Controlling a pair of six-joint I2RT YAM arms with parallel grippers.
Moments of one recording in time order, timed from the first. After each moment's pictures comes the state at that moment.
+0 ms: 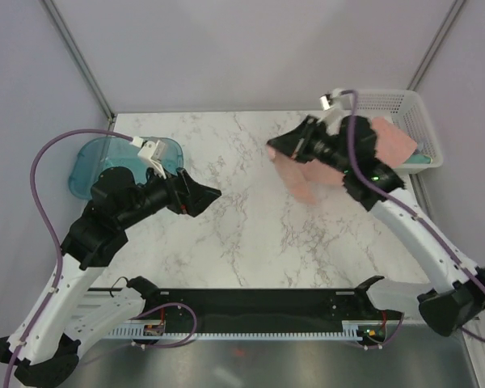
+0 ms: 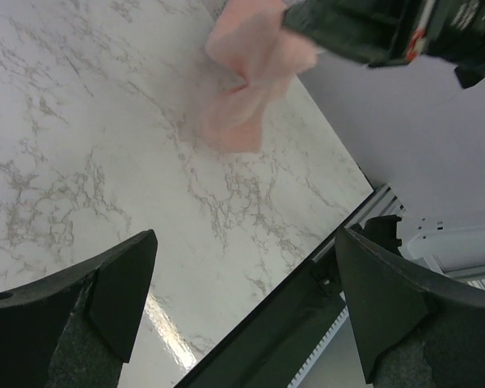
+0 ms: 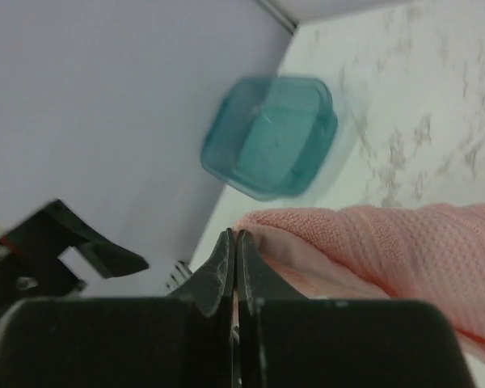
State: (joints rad) left arm -0.55 0.79 1.16 -0.57 0.27 -0.48; right arm 0.40 1.18 1.32 -0.17 -0.36 0.82
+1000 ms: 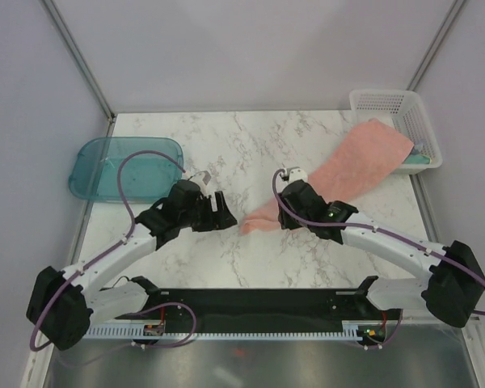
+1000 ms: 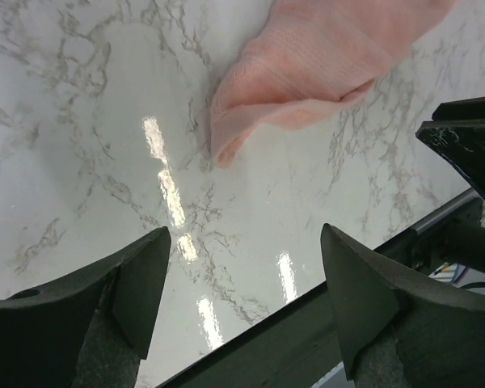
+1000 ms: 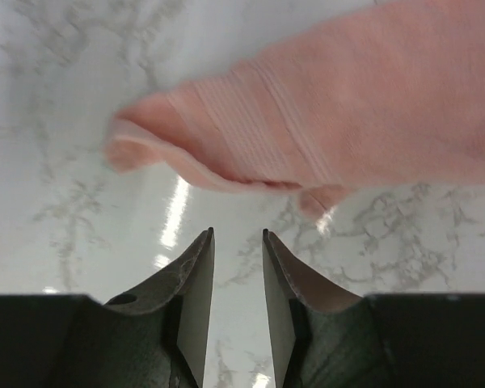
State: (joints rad) left arm -0.59 1.05 0.69 -0.35 0.16 -0.66; right arm 0.81 1.25 0.90 -0.43 0.22 0.48
